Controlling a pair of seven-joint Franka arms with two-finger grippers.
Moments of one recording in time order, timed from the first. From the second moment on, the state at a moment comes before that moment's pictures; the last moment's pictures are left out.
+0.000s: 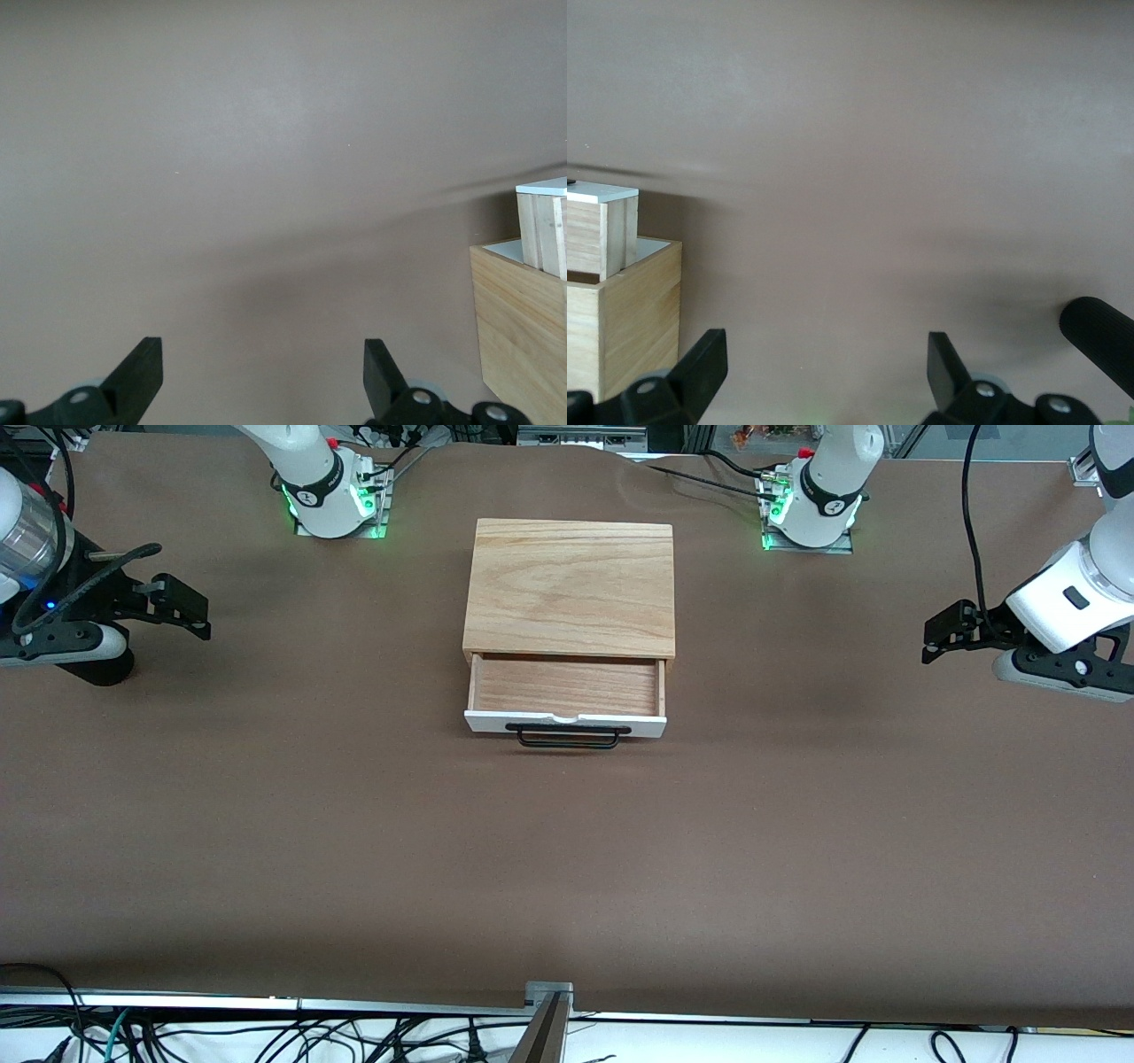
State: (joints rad) left arm 0.04 0.03 -0.10 -1.63 -0.01 1.61 0.13; right arm 0.20 0.08 -0.07 -1.46 0.00 1.48 0.02
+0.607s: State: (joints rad) left arm 0.04 0.03 -0.10 -1.63 -0.01 1.61 0.13; right arm 0.20 0.08 -0.07 -1.46 0.00 1.48 0.02
